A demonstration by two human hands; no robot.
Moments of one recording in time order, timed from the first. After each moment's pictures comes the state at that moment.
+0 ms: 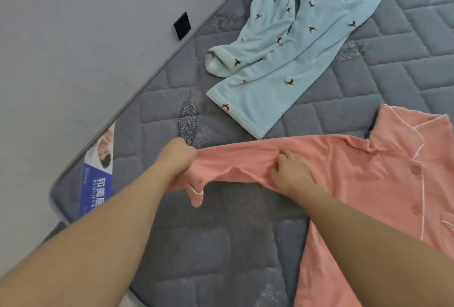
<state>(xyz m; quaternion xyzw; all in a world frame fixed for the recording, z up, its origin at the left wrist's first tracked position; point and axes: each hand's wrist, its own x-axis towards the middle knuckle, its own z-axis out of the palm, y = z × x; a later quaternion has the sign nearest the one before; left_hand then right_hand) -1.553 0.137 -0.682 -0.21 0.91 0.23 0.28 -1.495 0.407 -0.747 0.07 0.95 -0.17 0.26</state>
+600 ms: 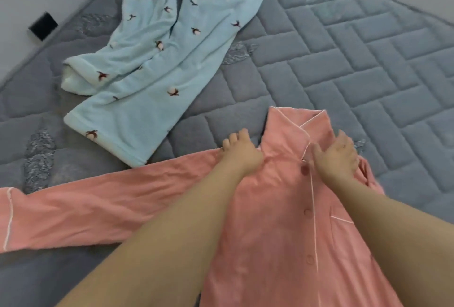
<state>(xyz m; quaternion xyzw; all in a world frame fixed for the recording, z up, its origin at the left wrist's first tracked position) -1.570 0.524 -0.725 0.07 0.89 0.27 0.36 -1.491 0.732 -0.748 0.43 0.89 -0.15 0.04</state>
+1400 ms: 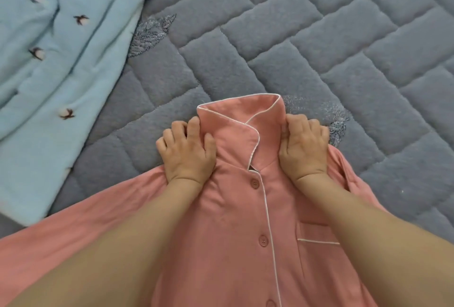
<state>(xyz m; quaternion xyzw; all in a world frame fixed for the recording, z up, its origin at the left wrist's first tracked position) -1.587 0.609 -0.841 0.13 0.99 0.08 -0.03 -1.495 0.817 -0.847 0.21 0.95 -0.14 -0.18</state>
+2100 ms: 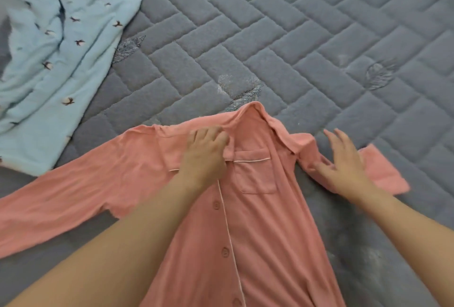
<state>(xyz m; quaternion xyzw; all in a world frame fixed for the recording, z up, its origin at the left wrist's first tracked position) -1.408 0.639 -0.723 0.41 0.90 0.09 0.07 -1.209 0.893 -0.746 0.36 0.91 -0.22 0.05</state>
